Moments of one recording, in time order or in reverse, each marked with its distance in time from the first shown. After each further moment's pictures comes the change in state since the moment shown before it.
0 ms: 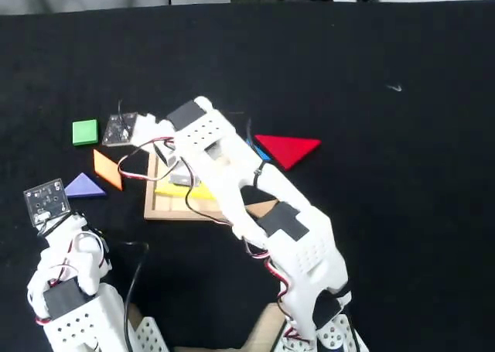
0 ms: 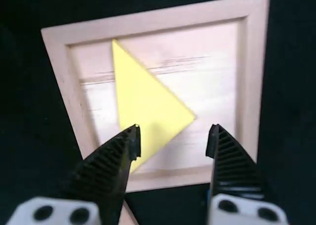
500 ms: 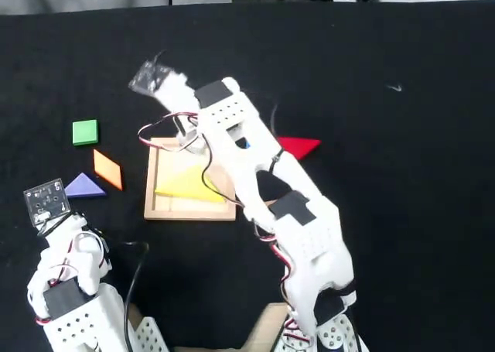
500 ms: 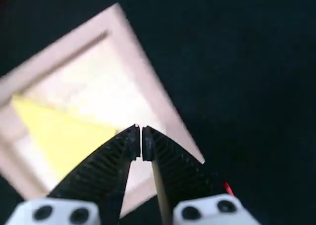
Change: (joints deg) left arm 0.0 0.0 0.0 0.0 0.0; right arm 7.5 2.9 -4.7 -10.0 -18.6
